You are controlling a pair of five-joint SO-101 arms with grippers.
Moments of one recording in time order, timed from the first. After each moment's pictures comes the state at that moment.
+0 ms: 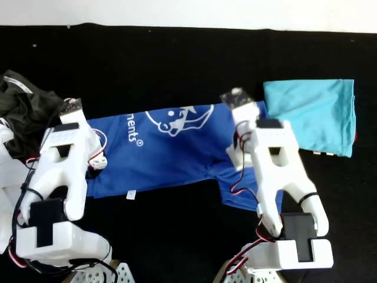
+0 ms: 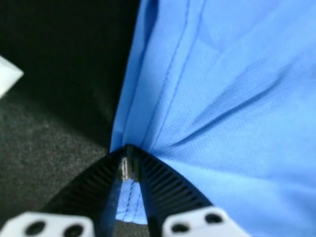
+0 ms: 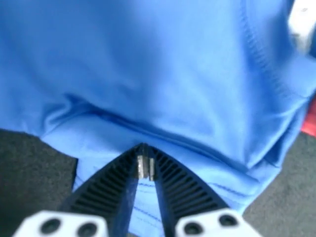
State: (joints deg) left arm -17.7 1.0 37.7 50.4 -16.0; right arm -8.7 -3.8 27.0 63.3 22.1
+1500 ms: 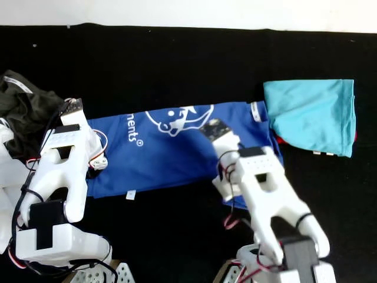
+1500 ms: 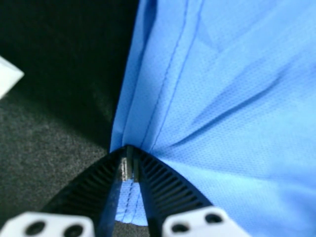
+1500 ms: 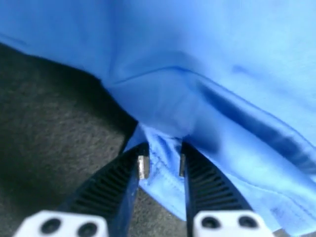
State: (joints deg) left arm -16.7 1.4 38.5 49.5 -16.0; right arm -16.4 -13.6 48.7 56.1 24.0
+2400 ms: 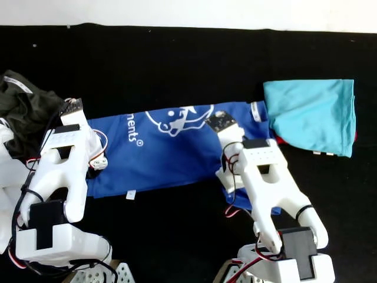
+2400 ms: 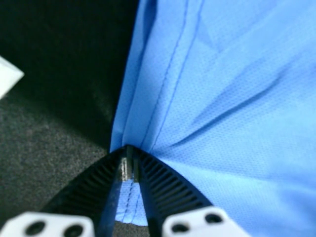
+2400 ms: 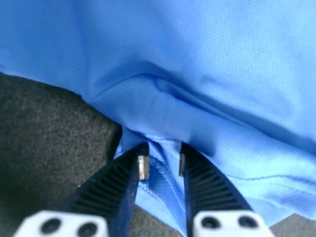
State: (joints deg) left arm -16.7 1.4 38.5 49.5 -16.0; right arm -14.5 -10.5 42.4 59.5 24.0
